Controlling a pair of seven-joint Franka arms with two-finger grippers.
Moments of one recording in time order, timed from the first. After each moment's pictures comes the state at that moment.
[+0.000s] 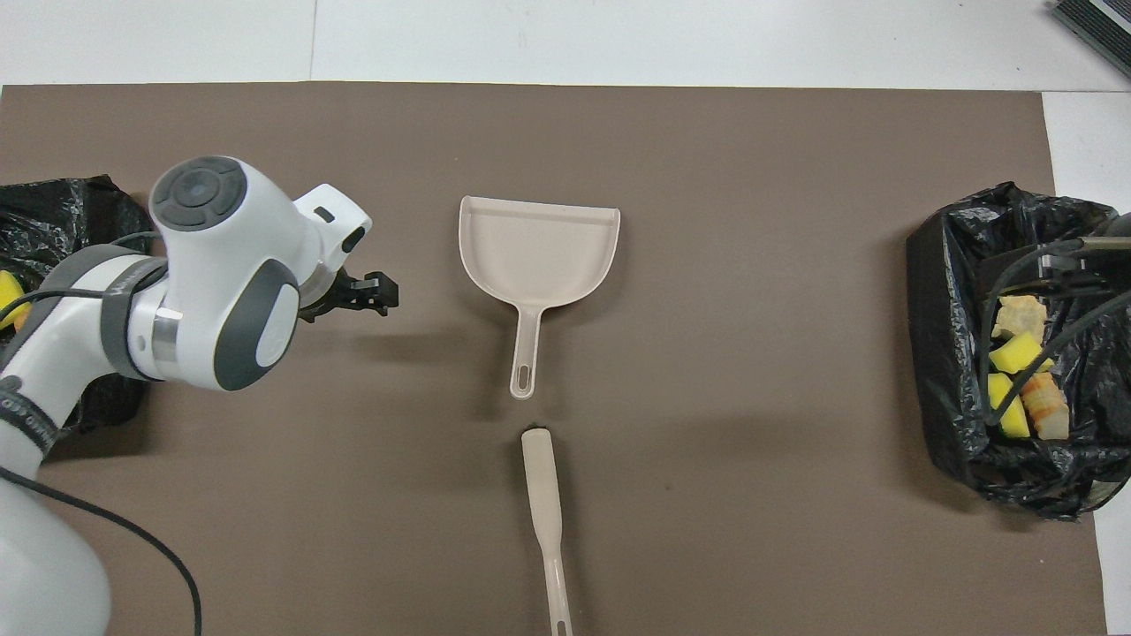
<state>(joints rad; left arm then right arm) -0.30 0.23 0.05 -1.90 -0.05 2.03 -0.25 0.02 0.00 -0.04 -1.57 -0.02 1.57 0.05</state>
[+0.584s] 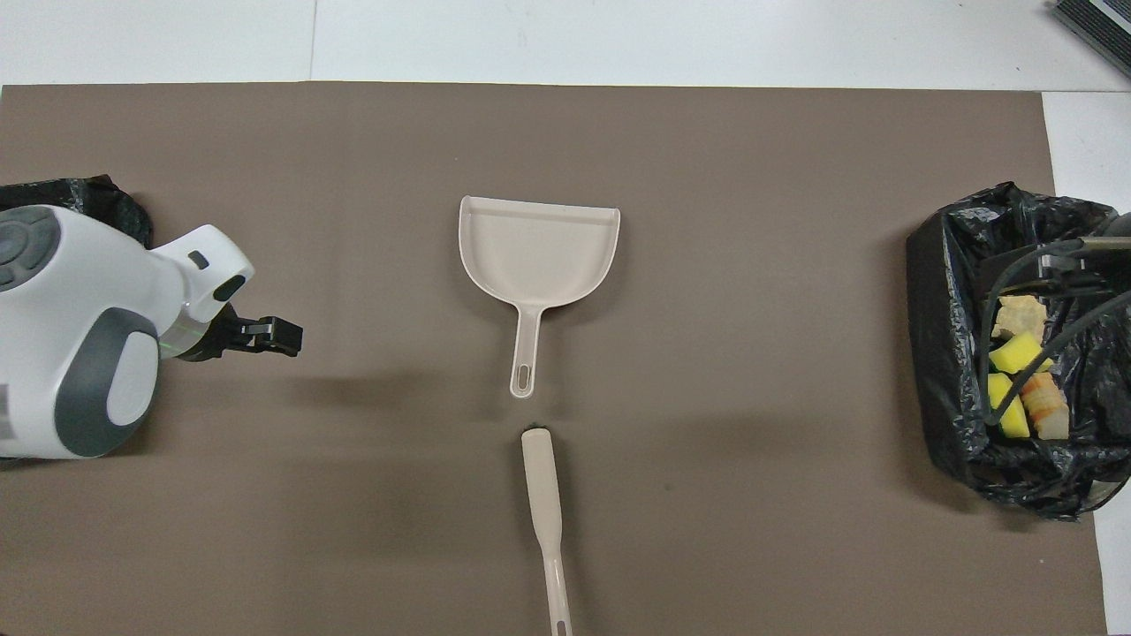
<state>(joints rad) -0.11 -0.10 0.05 -2.09 -0.05 1.97 0.06 0.02 0.00 -0.04 -1.57 -0.02 1.57 0.05</state>
